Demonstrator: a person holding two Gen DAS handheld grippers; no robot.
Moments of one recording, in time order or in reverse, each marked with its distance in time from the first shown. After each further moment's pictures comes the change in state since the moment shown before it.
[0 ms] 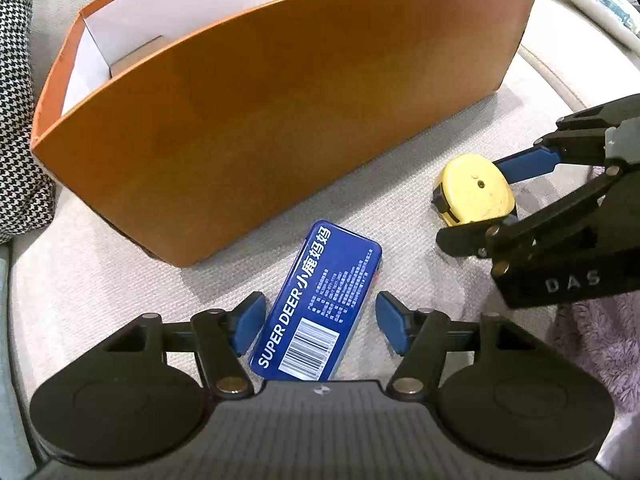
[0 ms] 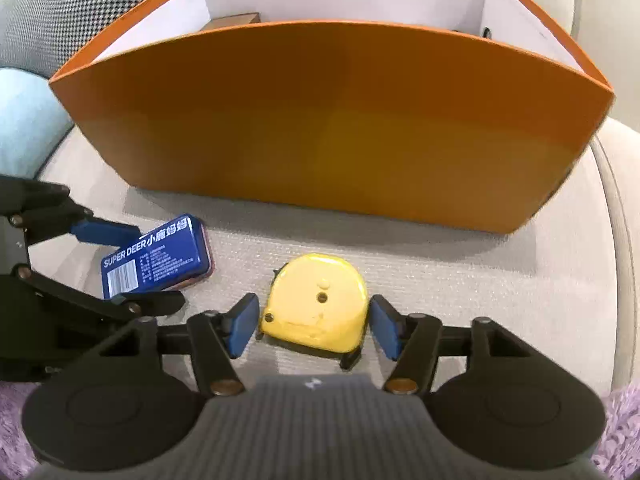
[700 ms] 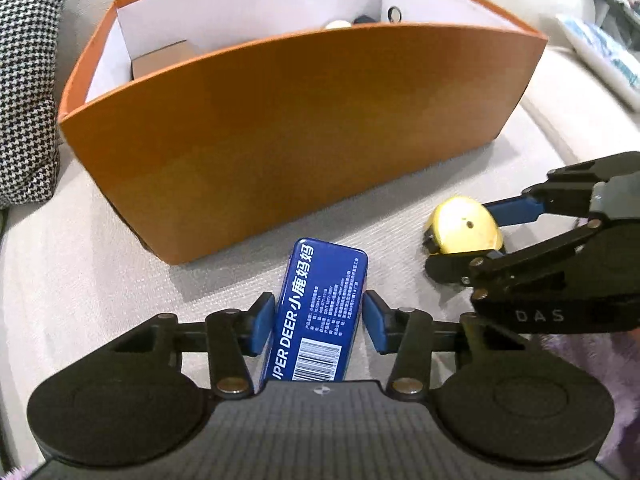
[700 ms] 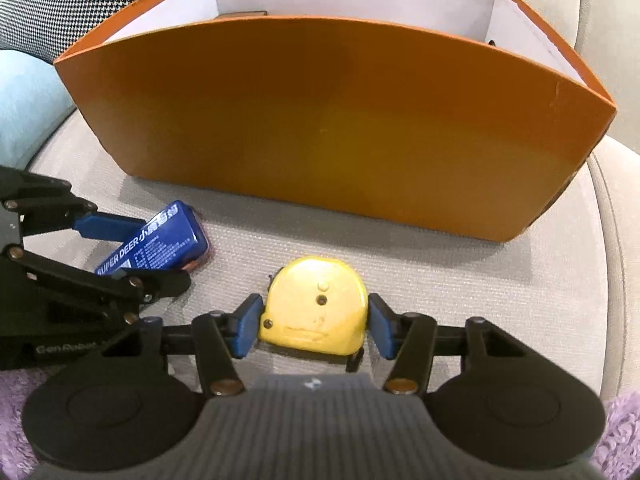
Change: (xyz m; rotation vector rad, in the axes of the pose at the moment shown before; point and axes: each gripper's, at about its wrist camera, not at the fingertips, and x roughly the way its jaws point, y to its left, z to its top) left arm -0.011 0.003 -0.003 -0.145 -0.096 -0.044; right arm -0.002 -0.002 -0.004 -0.031 -0.024 -0.031
